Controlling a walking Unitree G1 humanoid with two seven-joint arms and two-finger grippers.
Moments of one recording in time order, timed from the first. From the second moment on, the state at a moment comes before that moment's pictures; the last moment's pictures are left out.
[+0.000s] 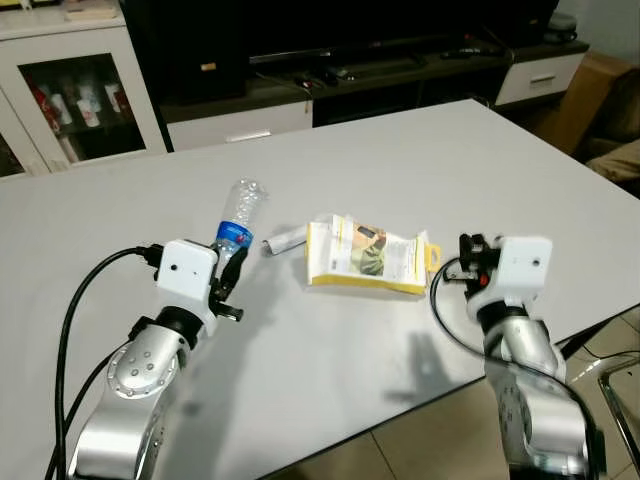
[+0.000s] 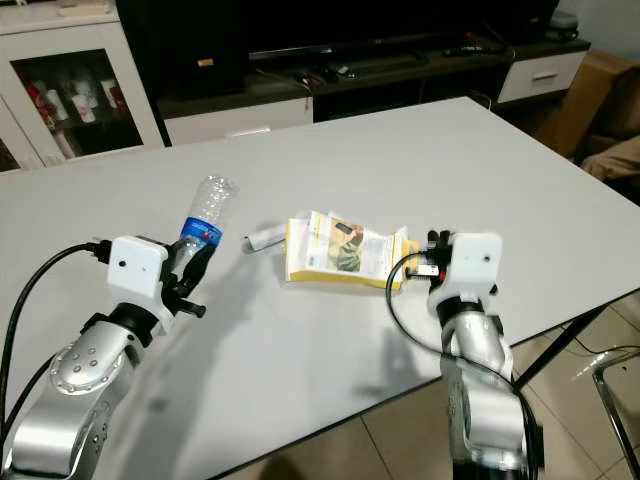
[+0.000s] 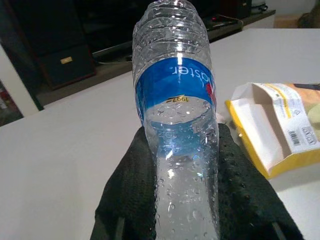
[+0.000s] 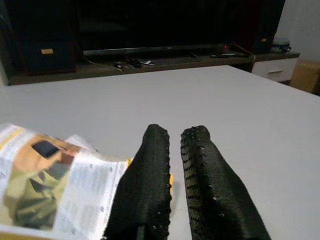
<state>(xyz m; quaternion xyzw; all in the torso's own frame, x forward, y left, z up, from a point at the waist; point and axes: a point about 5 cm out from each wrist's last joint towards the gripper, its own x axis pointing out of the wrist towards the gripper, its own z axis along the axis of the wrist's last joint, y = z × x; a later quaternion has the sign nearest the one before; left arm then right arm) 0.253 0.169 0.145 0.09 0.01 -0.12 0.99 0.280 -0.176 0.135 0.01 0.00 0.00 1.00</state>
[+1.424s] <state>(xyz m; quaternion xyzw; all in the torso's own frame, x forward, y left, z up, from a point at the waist) 0.254 0.172 0.143 0.09 0.02 -0.12 0.99 0.349 -0.218 0.070 0.40 0.17 -0.05 0.90</state>
